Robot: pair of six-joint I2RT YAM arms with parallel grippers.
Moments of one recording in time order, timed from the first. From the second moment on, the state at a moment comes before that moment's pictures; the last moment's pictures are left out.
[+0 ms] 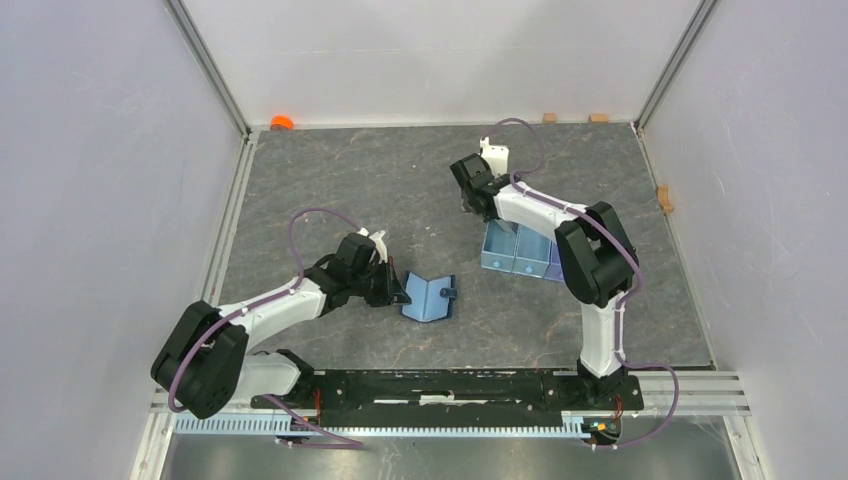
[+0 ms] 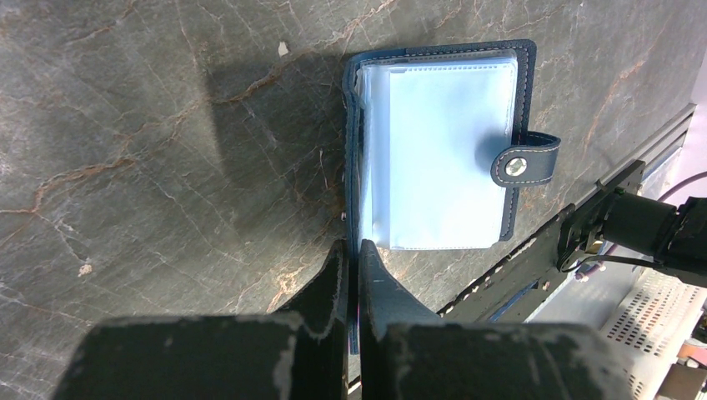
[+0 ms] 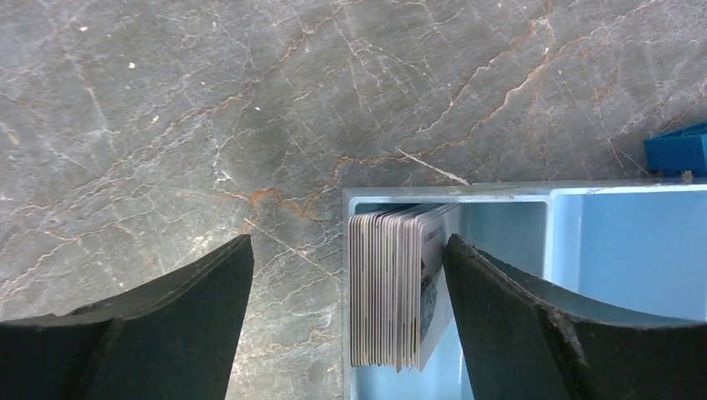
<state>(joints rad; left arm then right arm) -0.58 1.26 0.52 -0.12 0.34 -0.66 0.56 2.00 1.45 -0.45 0.63 0.58</state>
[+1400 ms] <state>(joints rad) -0.58 1.26 0.52 -0.12 0.34 -0.66 0.63 2.00 1.54 -0.45 0.60 0.49</state>
